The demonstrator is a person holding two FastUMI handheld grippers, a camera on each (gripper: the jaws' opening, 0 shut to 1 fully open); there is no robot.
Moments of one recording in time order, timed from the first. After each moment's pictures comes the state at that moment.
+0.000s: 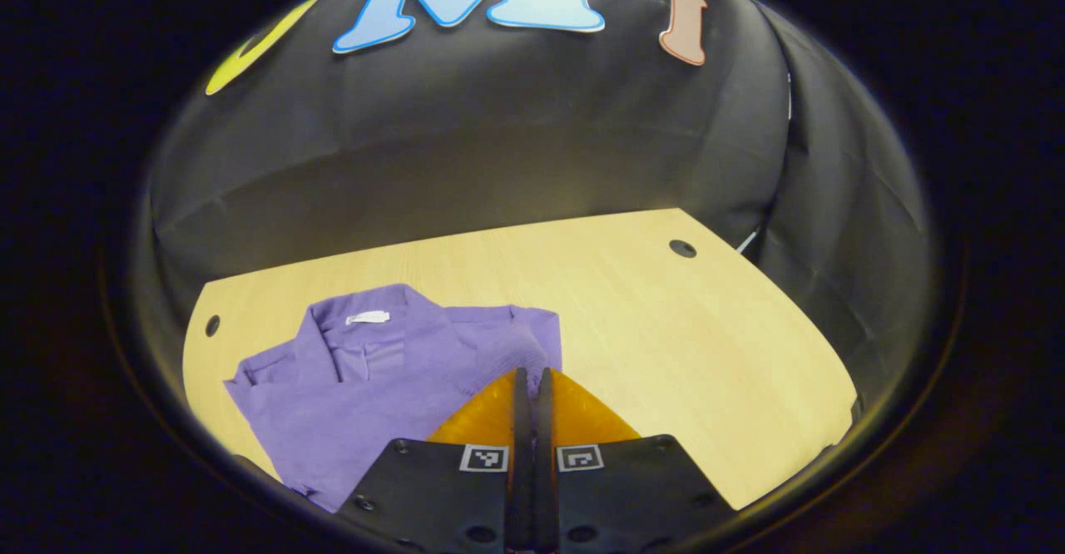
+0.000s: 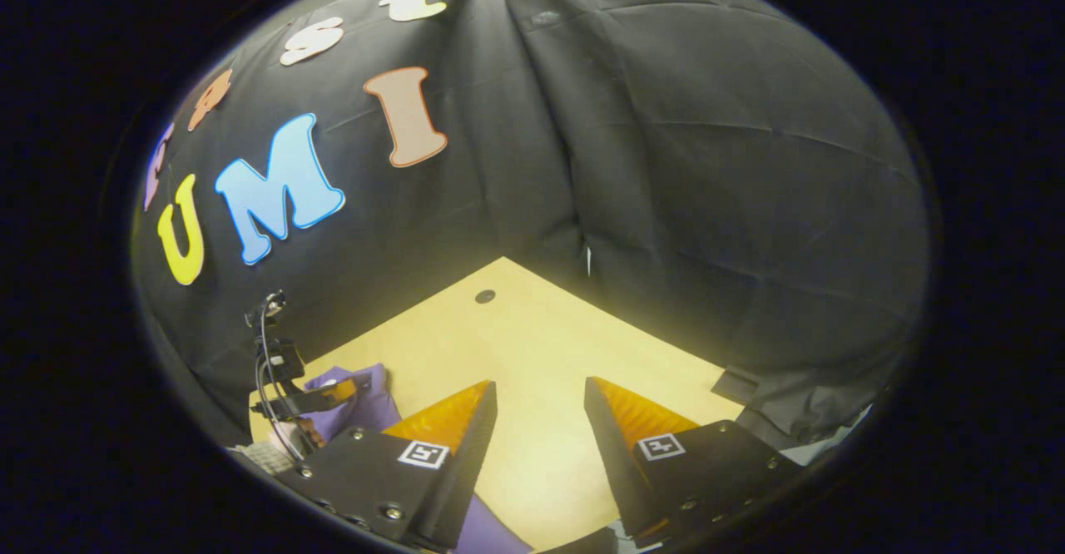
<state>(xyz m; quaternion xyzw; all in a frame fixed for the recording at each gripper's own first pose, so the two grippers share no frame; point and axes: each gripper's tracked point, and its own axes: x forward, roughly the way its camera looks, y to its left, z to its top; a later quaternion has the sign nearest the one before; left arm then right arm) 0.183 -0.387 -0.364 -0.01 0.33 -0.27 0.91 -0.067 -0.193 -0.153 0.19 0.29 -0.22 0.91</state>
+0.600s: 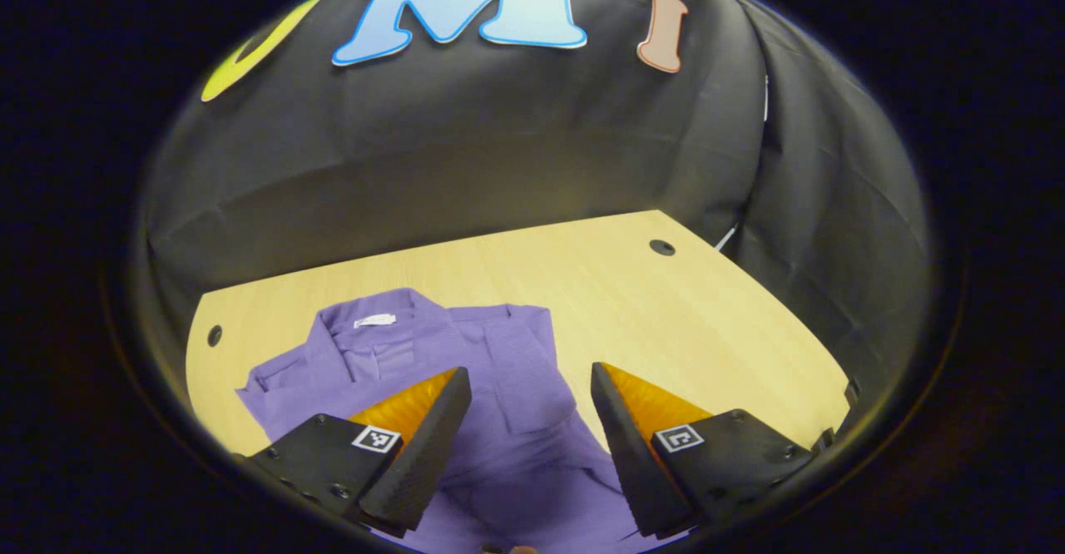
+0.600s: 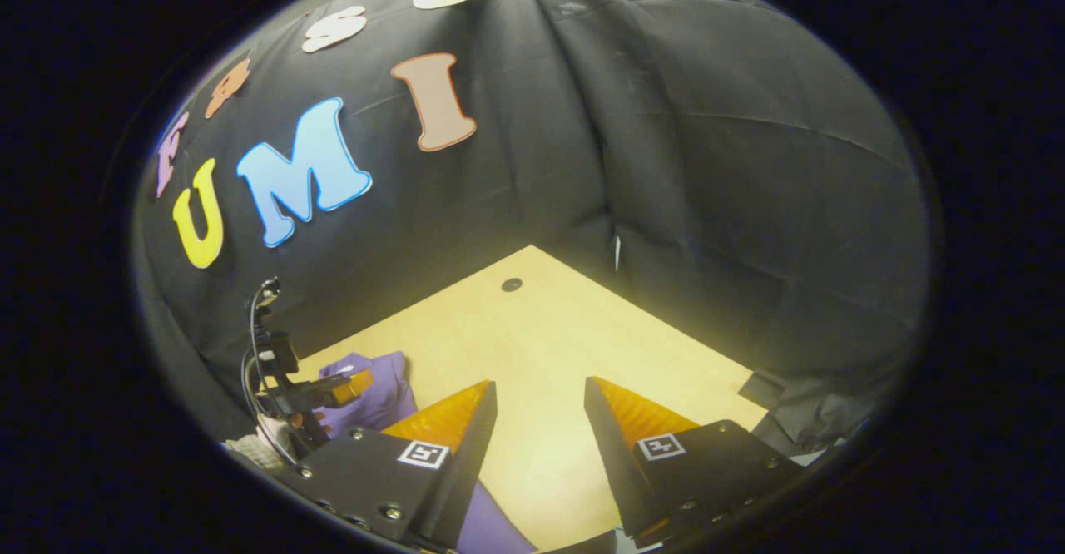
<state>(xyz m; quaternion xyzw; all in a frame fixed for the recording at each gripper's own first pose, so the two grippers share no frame) 0.156 -0.354 -0.329 0.00 0.30 -0.30 0.91 -0.047 -0.164 -0.163 0.18 0.31 -0.16 0.92</state>
